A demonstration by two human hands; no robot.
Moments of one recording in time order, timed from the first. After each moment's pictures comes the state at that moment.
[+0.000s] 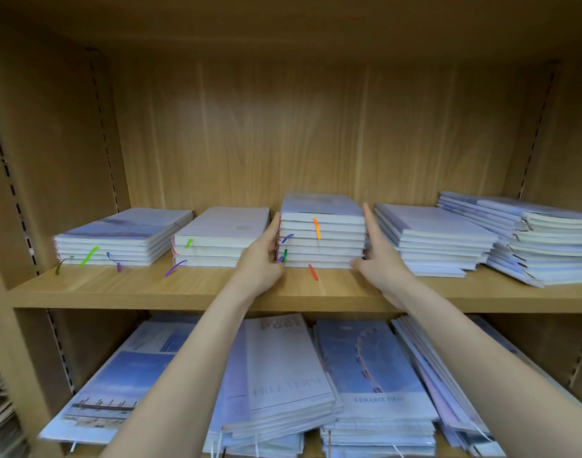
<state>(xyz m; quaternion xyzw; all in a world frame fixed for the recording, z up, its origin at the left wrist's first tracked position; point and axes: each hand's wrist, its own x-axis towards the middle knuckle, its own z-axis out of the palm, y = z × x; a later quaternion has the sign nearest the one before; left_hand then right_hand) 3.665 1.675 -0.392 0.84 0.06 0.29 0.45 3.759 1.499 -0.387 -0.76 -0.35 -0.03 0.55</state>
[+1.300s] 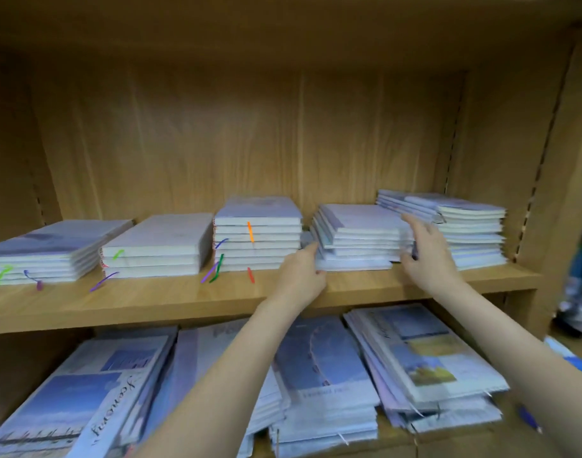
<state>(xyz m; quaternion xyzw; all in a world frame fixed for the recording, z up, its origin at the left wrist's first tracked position) 3.716 1.539 -0.387 0.92 0.05 0.22 0.30 3.791 1.354 -0.381 -0.89 -0.20 -0.24 0.34</state>
